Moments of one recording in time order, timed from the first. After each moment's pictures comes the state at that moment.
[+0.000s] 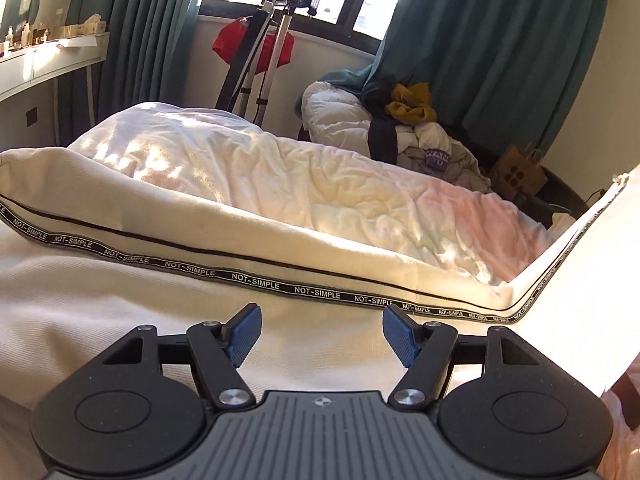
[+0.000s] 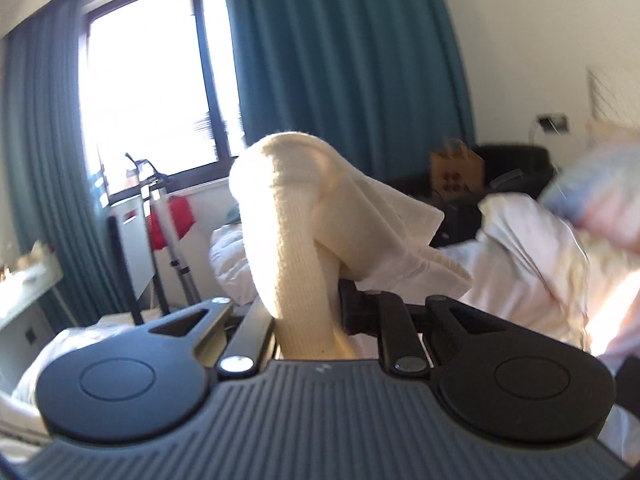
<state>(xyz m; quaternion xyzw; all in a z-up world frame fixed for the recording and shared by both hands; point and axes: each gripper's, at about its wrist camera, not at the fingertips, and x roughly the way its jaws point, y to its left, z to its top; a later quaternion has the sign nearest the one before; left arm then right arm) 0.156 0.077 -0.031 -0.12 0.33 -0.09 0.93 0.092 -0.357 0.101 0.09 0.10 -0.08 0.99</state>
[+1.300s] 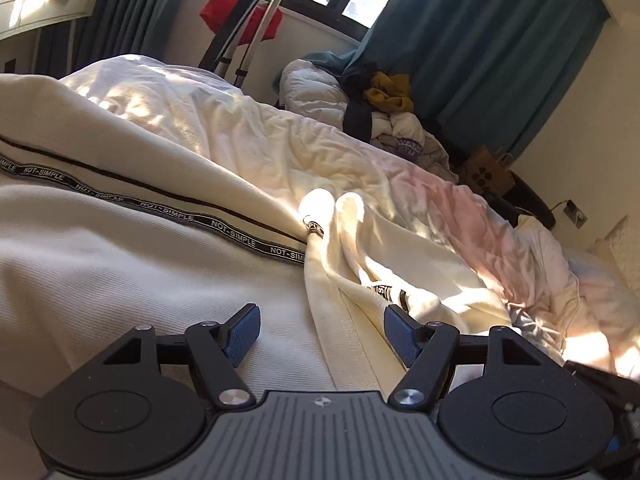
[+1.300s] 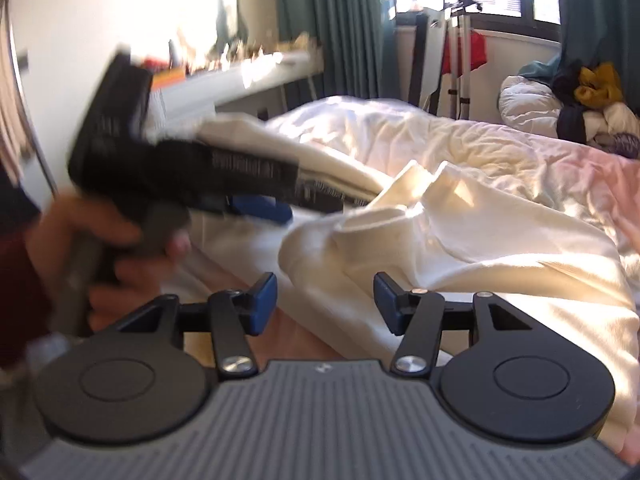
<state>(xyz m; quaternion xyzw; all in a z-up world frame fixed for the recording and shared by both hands) 0.150 0.081 -0.065 -0.16 0.35 -0.14 0.91 0.037 -0.184 0.003 -0.02 0.27 0.32 0.91</state>
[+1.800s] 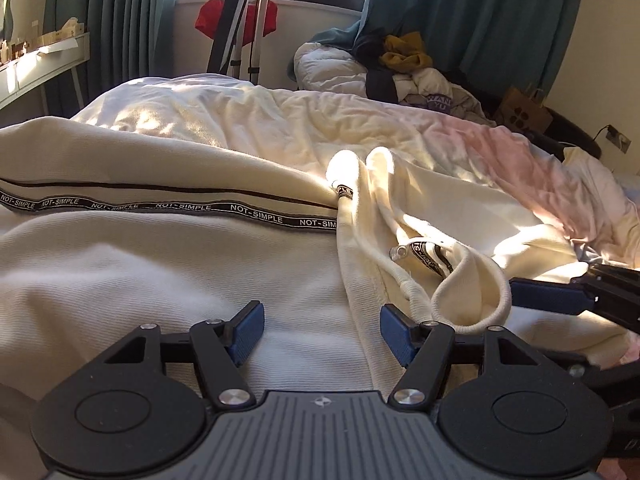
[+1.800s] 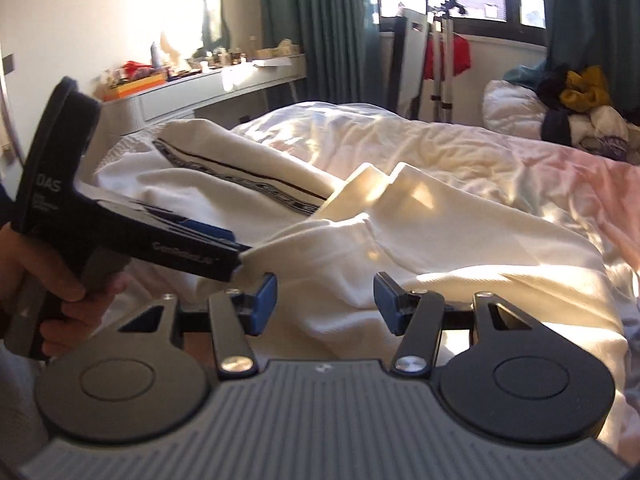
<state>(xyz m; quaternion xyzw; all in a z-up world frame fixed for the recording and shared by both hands) 0.148 0.059 -0.078 -0.05 0.38 -0.09 0.92 0.074 -0.185 -0.025 -0.05 0.26 0.34 0.90</state>
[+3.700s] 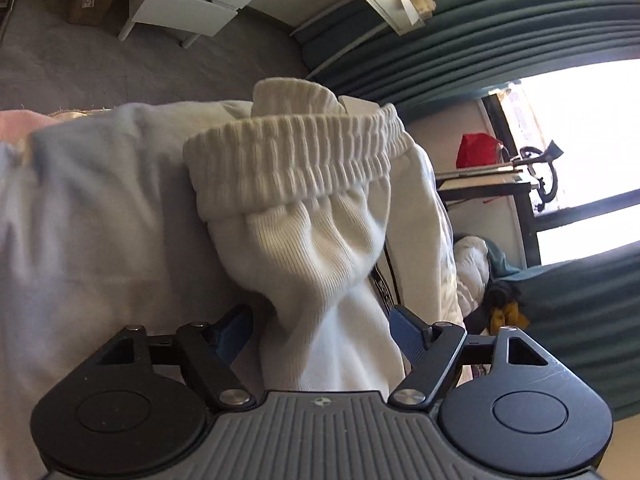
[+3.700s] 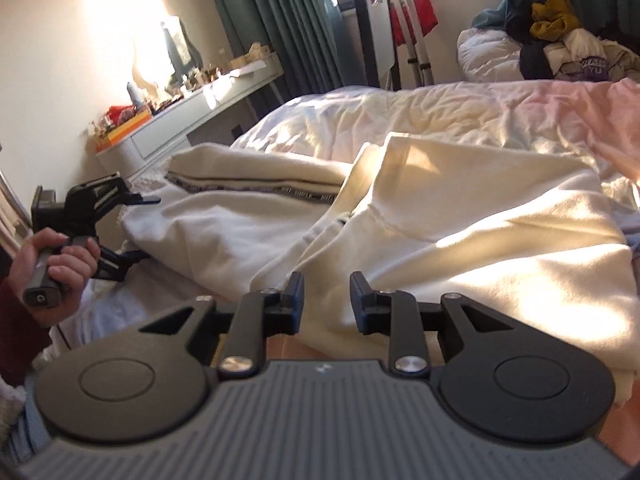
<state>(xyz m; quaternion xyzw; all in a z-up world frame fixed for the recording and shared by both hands) 0.085 0.330 -0.088 -0.56 0.28 0.14 0.77 0.050 -0.210 0.000 0.08 0.31 0.27 0.91</state>
